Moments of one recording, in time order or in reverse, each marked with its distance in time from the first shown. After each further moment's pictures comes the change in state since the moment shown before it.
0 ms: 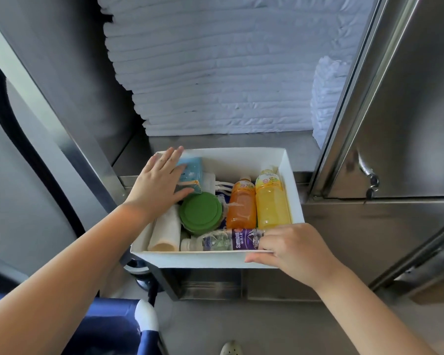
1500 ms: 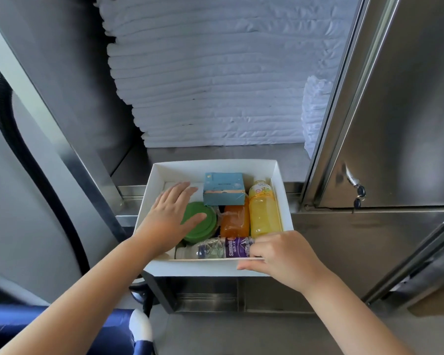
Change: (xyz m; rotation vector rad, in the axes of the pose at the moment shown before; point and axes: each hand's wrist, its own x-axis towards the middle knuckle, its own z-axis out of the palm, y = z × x) left_hand -0.035 0.046 -0.006 -0.397 -0.080 -0.124; right_hand 0.000 0.000 0.000 0.008 0.028 0.021
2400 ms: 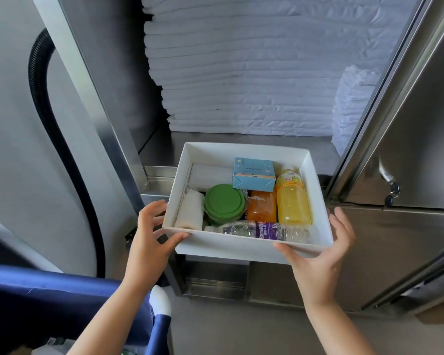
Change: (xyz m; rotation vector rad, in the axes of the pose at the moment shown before) left_hand -0.107 -0.038 0.025 -0.877 0.420 -0.335; right_hand -0.024 -0.038 0.048 0.353 0.788 0.560
